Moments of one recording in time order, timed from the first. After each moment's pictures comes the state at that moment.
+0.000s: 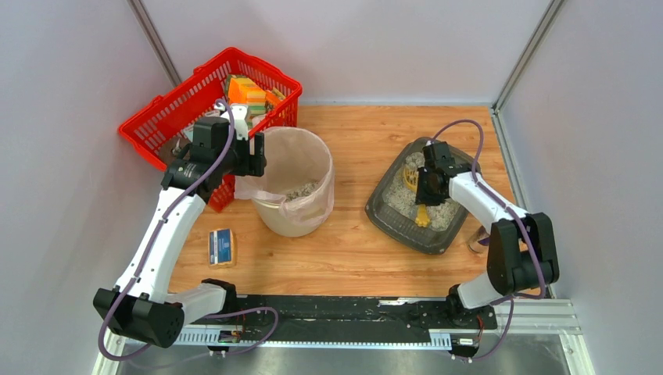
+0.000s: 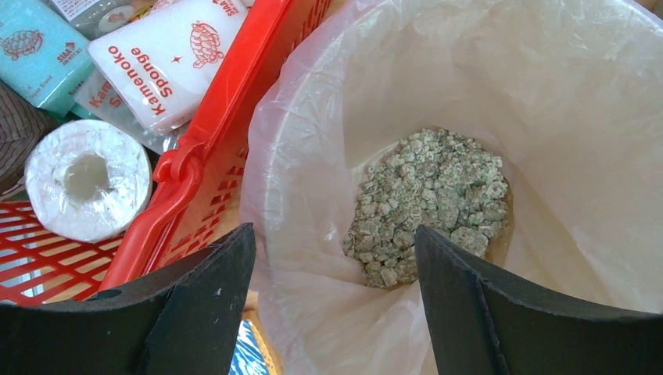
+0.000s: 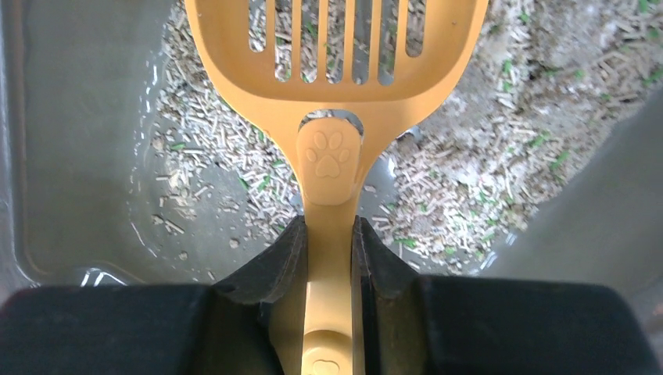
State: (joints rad) left arm -0.23 1.15 1.27 -0.75 0.01 -0.07; right arm 0.22 1.52 1.01 -0.60 0.05 0.35
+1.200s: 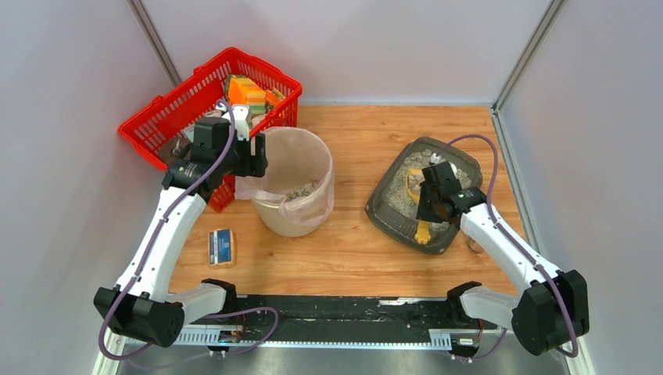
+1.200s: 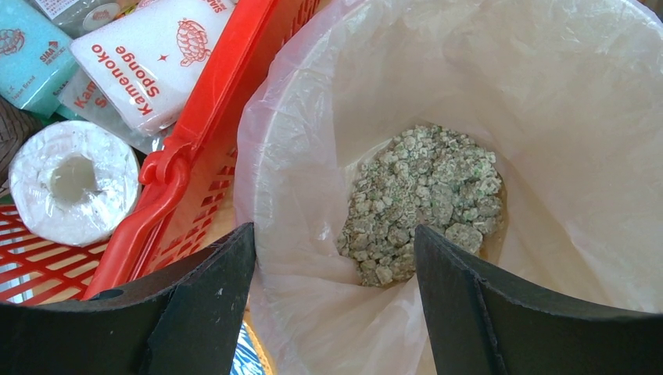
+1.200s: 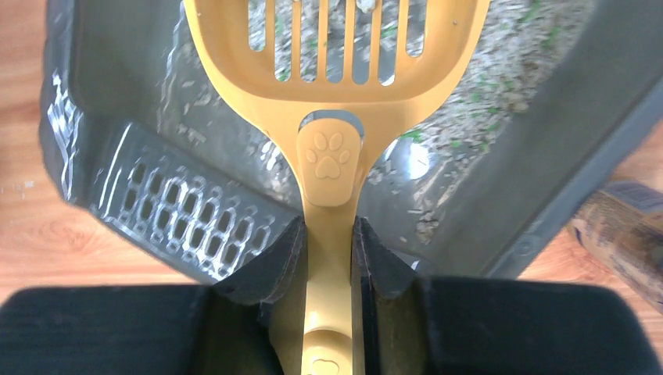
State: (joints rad) left arm -0.23 1.15 1.26 -0.74 0.04 -0.07; right arm 0.40 1.15 0.85 -0.73 0.17 0.49
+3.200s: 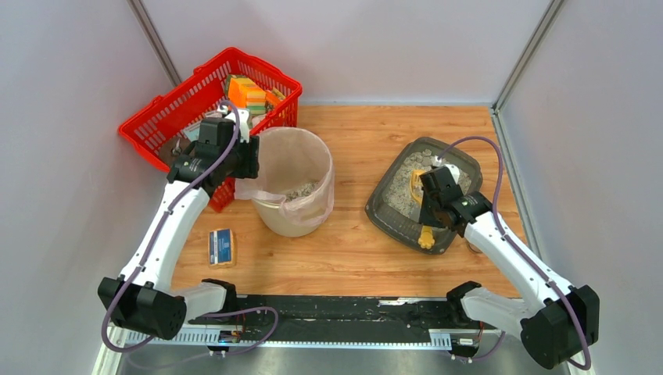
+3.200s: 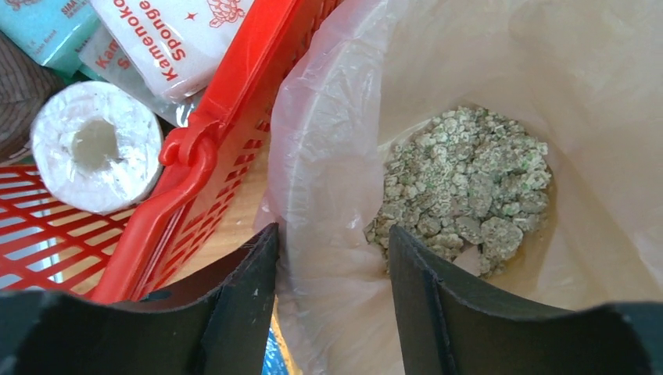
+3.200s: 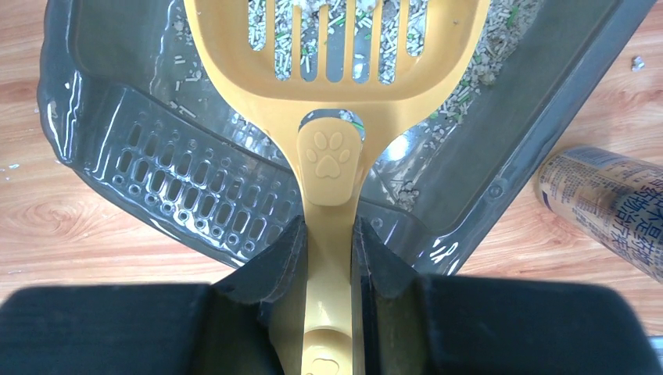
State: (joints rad) left arm -0.23 1.20 1.26 -0.79 -0.05 -0.08; right arm 0.45 1.07 0.87 -0.84 0.26 0.54
